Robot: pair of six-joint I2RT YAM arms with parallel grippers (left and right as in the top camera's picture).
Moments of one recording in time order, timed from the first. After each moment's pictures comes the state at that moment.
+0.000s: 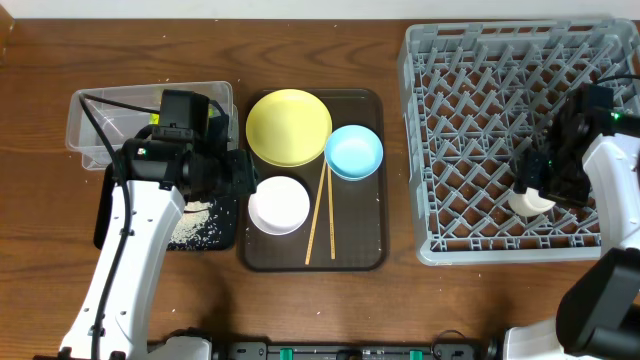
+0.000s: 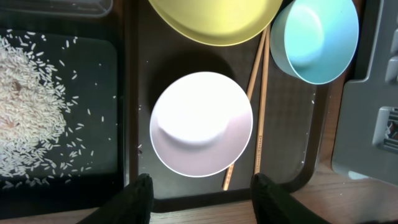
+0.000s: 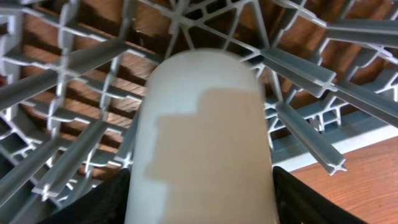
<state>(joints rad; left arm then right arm) -0.09 1.38 1.23 -1.10 0.27 -0.25 -0.24 1.67 1.32 -1.19 0.05 0.13</state>
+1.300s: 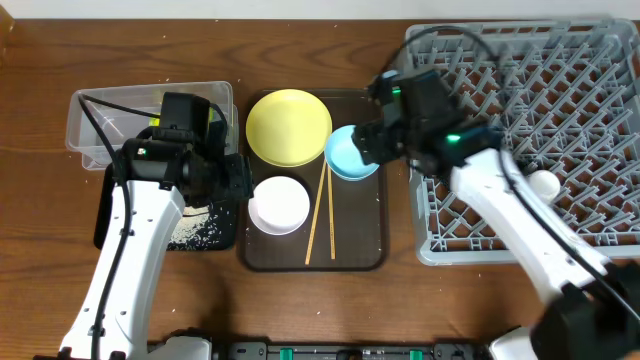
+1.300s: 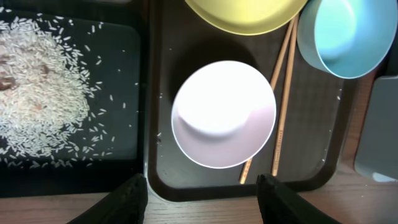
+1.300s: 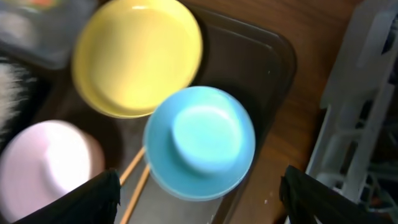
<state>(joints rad) -0.09 1.38 1.23 -1.14 0.21 -0.25 0.48 1.66 1.32 -0.57 -0.08 0.12</state>
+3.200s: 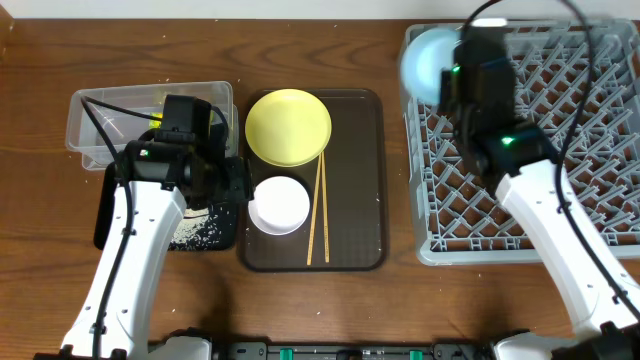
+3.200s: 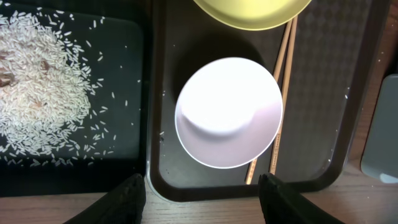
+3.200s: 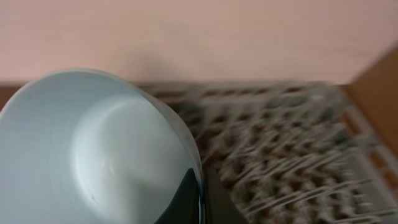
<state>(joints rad) -0.09 1.38 1.20 -1.13 0.20 -0.25 0.31 1.50 1.32 -0.34 0.54 0.10</state>
